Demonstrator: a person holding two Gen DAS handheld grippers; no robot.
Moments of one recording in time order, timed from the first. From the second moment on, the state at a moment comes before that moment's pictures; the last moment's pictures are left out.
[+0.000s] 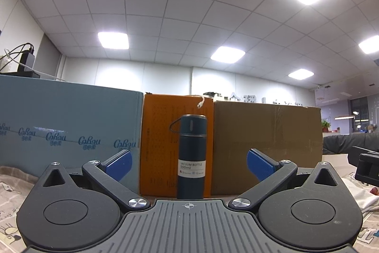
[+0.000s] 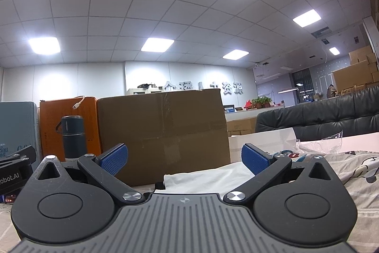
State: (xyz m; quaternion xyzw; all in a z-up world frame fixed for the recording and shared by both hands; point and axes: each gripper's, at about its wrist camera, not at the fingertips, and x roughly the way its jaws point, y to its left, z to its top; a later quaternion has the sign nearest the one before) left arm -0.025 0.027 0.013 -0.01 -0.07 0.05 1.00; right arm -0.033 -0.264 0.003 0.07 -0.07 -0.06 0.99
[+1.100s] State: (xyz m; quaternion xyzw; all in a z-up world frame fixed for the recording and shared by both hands) left arm -0.156 0.116 0.041 -0.02 -0.18 0.04 0.98; right arm -0.125 -0.214 0.027 0.08 -0.14 0.09 0.98
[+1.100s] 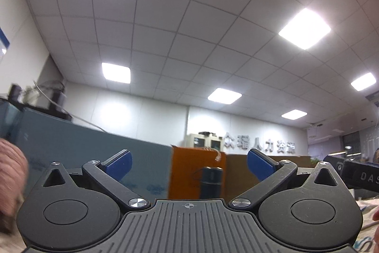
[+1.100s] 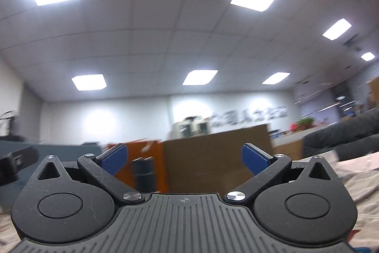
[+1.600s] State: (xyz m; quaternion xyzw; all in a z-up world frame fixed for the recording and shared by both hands) left arm -0.314 0.266 0.088 0.18 -0.14 0.41 0.89; right arm -0.140 -0.083 0.044 0.10 -0.02 0.35 0.93
